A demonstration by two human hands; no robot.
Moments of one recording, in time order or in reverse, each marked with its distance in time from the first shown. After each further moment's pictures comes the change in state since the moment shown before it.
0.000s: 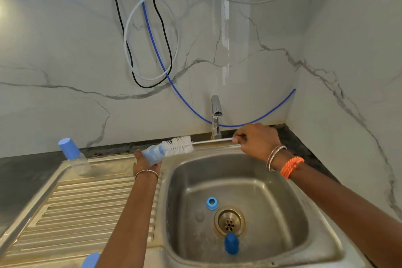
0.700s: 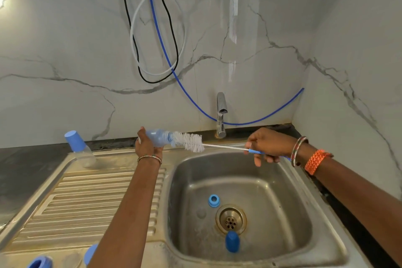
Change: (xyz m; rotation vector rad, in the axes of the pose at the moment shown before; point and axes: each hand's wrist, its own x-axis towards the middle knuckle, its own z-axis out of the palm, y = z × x) left_hand -0.004 0.015 0.027 -0.192 -0.108 0.168; right_hand -0.008 0.014 -0.017 0.533 -0.476 0.166
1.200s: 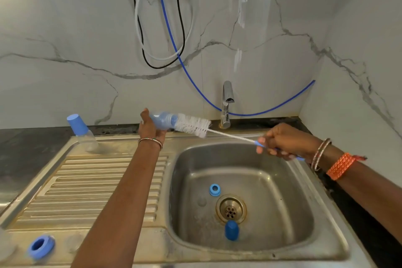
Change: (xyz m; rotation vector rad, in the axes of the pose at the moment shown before) left_hand 0.007 0.010 0.008 0.090 -0.090 -0.011; right_hand -0.015 0.009 -0.001 0.091 0.057 -0.016
